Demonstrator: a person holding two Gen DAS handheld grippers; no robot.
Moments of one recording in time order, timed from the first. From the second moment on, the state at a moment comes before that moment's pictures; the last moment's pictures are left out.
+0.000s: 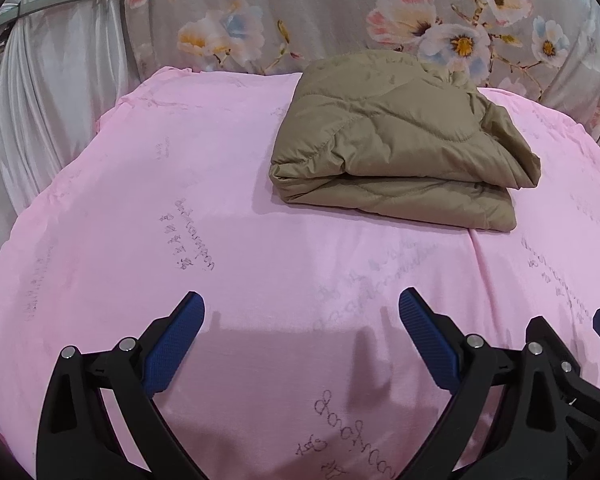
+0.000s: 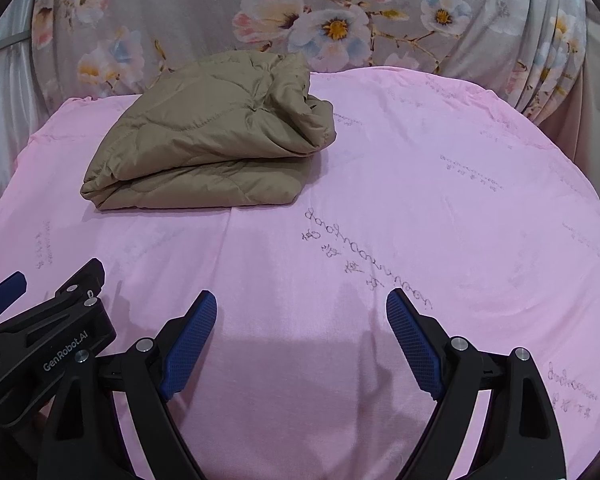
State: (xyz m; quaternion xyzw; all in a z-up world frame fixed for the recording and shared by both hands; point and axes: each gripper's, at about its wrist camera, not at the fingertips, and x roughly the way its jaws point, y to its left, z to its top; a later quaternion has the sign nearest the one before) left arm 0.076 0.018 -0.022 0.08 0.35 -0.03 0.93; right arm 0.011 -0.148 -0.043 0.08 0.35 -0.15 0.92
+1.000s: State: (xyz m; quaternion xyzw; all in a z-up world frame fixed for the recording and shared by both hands) left arm 0.070 0.017 -0.016 0.09 0.33 -0.02 0.94; right arm 0.007 -0.145 -0.039 0.08 0.34 -0.15 0.92
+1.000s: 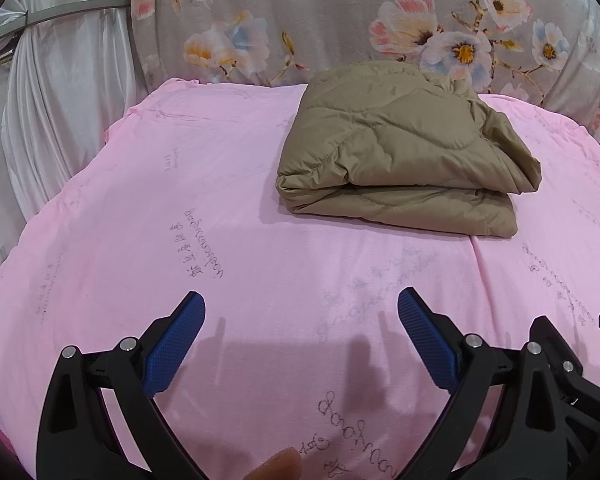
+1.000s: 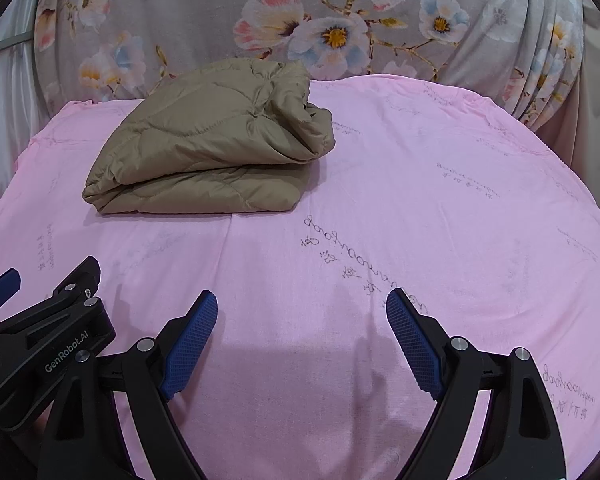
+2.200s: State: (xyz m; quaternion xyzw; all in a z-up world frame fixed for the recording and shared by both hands) left arm 0.069 0.016 -0.015 0.09 0.33 -0.02 0.94; right arm 0.007 -0.145 -0.039 0.07 0.34 -0.16 0.92
